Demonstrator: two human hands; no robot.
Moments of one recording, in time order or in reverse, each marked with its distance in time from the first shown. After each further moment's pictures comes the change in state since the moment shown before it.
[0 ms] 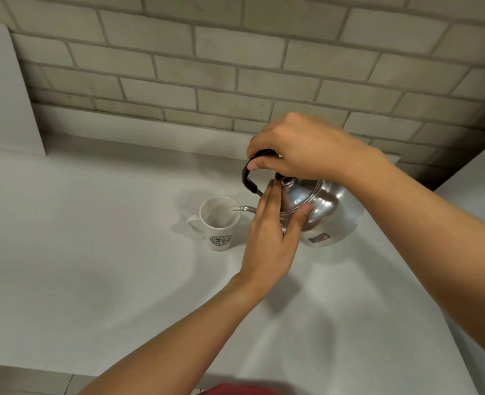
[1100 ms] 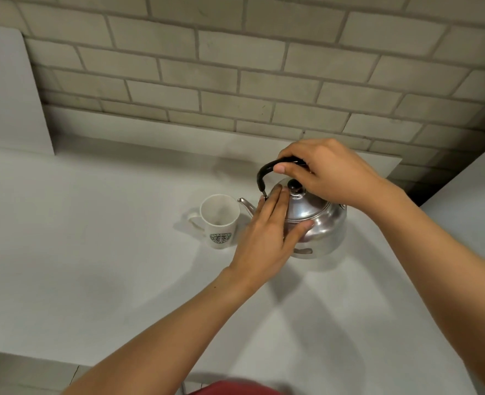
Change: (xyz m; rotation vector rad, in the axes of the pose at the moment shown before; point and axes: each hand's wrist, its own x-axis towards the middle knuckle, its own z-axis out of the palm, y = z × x) left_hand -0.005 -0.004 -0.010 0.416 -0.247 0.035; right_hand -0.046 0.037 0.053 0.194 0.203 0.160
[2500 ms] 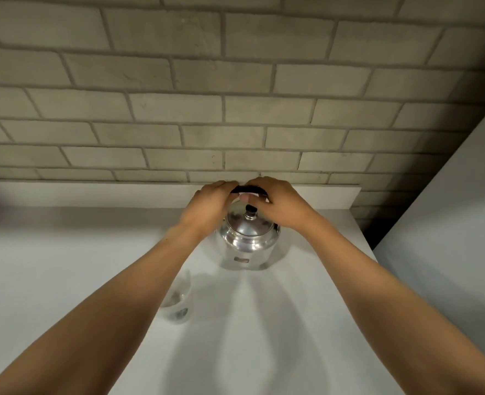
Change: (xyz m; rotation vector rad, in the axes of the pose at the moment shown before) left_hand 0.205 -0.030 -0.034 0.344 -0.056 0.138; right_hand 0.057 0.128 0.074 0.448 0.109 0.285
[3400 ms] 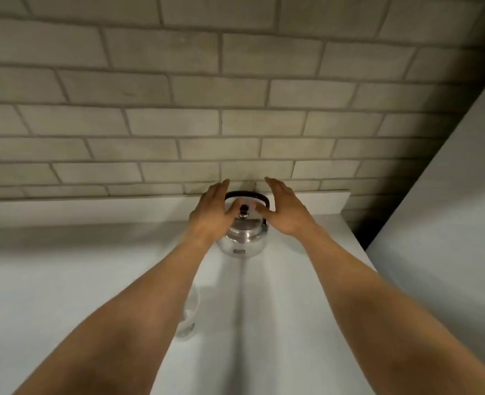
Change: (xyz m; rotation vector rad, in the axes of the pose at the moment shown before) left_hand 0.017 -0.018 0.022 -0.160 -0.007 -0.182; right_hand 0.003 0.025 0.012 -0.148 0.078 0.293
